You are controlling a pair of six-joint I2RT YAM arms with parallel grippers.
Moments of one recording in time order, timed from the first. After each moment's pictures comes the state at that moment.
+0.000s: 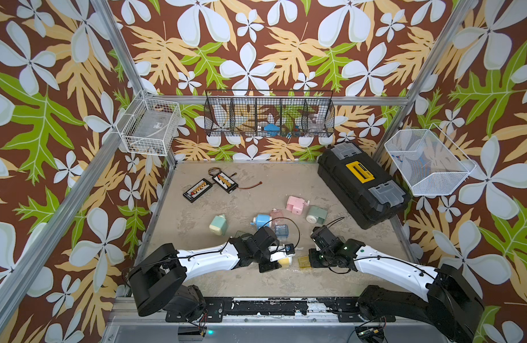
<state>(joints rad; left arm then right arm) -0.96 1.45 0.71 -0.20 0.22 0.43 0.72 1.20 0.55 -0.54 -0.04 0.67</state>
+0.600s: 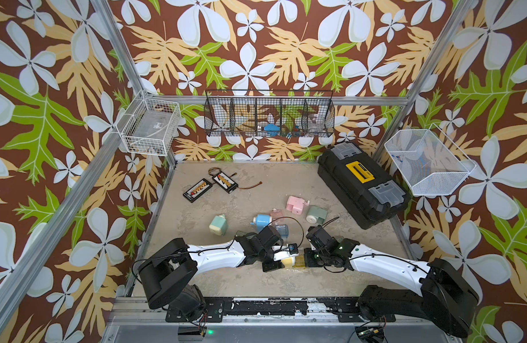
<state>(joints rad) -0.96 1.52 0.74 -0.18 0.24 0.42 0.77 1.26 0.58 -0.47 -0.07 0.71</state>
